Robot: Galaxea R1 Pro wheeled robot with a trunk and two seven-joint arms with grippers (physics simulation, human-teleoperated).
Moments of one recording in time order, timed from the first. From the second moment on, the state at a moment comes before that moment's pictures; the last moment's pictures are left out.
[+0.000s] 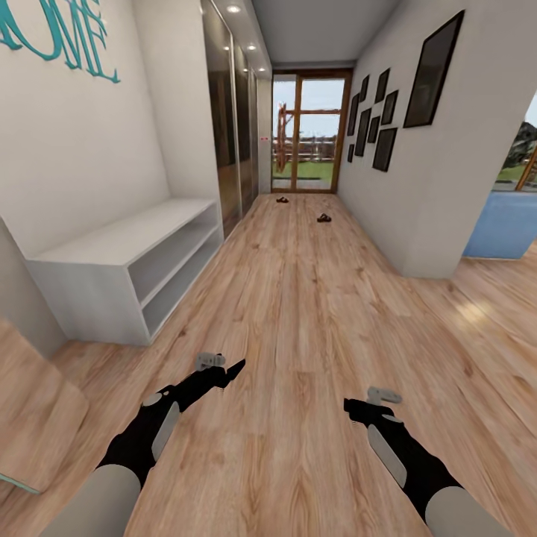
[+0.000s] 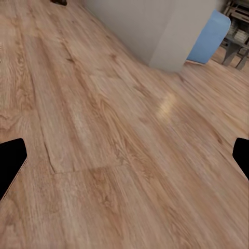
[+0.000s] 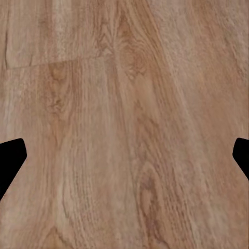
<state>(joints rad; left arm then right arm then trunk) -0.63 -0.04 0.07 -0.73 0.11 0.00 -0.64 -0.57 -0.11 0.28 -0.72 -0.51 0.24 -0.30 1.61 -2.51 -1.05</state>
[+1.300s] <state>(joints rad) -0.63 -0.04 0.07 -0.74 0.11 0.00 -0.64 -0.57 -0.11 0.28 -0.72 -0.51 0.24 -0.29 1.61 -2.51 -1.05</state>
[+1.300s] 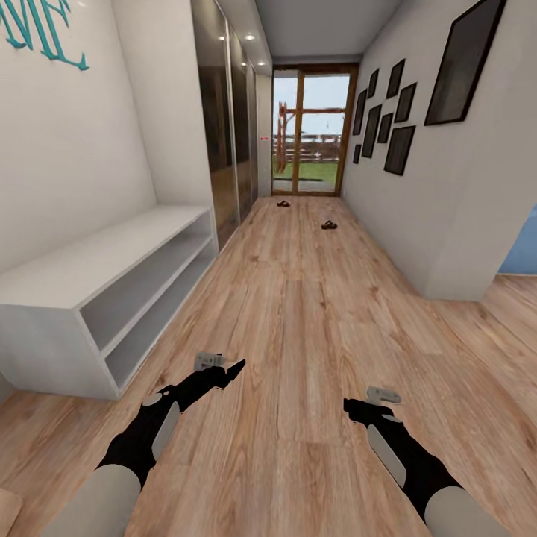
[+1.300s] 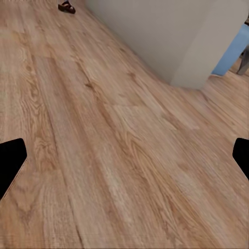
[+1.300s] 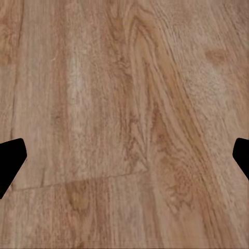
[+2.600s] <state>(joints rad) -0.63 -0.04 0.07 -0.74 0.11 0.00 -0.64 -0.57 -0.11 0.27 -0.72 -0.51 0.24 -0.30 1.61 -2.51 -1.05</state>
